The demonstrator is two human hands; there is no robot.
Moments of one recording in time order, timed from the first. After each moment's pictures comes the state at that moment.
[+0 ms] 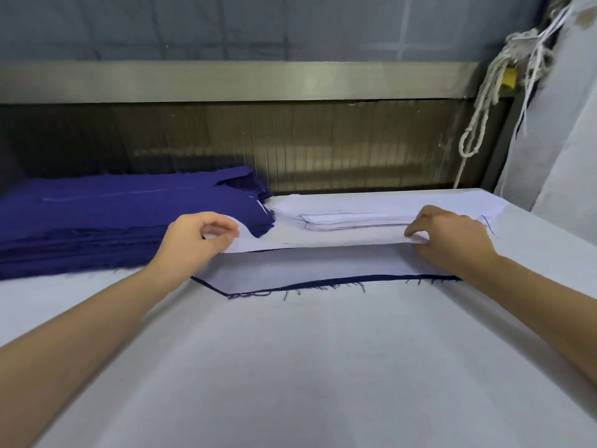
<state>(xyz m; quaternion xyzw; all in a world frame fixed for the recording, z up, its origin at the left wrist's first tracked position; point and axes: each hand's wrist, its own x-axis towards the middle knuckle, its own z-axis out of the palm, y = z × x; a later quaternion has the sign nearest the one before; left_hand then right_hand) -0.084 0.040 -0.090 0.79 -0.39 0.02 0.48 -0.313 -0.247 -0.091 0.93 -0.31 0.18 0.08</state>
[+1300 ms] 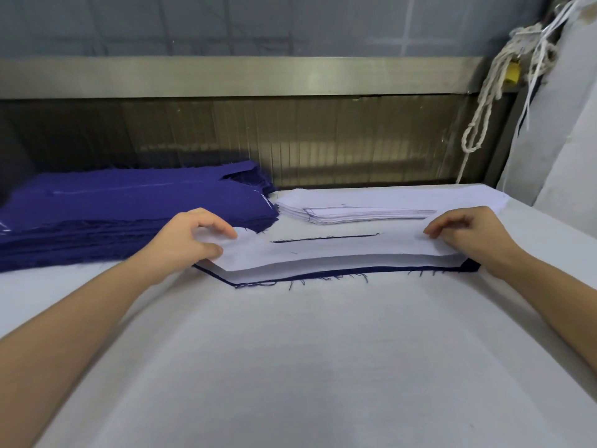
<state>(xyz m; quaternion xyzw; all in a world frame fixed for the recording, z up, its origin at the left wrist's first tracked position) -0.075 0.065 -0.085 0.81 -0.42 -0.04 0.41 -0.340 -0.264 -0.098 0.85 -0.26 0.32 -0.33</state>
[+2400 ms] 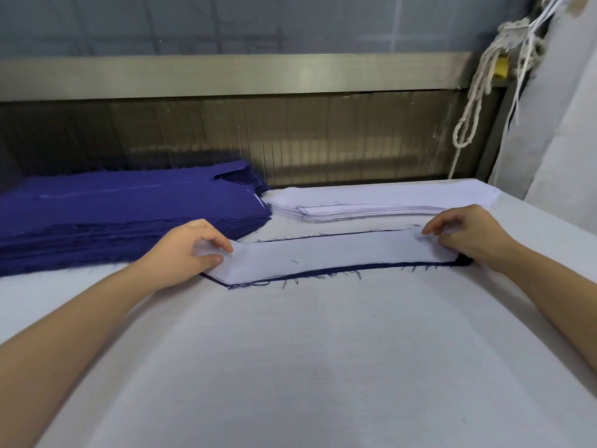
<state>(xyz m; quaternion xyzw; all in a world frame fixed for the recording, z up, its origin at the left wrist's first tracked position) -0.076 0.062 -0.093 0.82 -0.51 0.02 0.28 -0.344 -0.268 -0.095 0.87 -0.33 0.26 -0.26</state>
